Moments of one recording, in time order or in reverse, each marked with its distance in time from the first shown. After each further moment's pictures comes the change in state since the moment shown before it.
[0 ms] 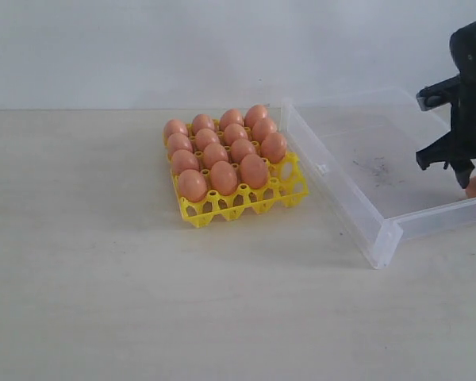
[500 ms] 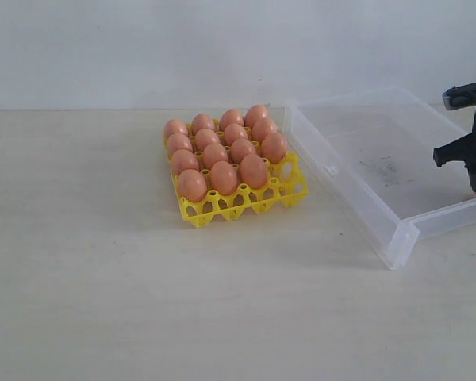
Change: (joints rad) left arm 0.000 0.000 0.000 0.000 0.000 0.000; right arm -0.094 0.020 -0.009 0.105 -0.038 -0.031
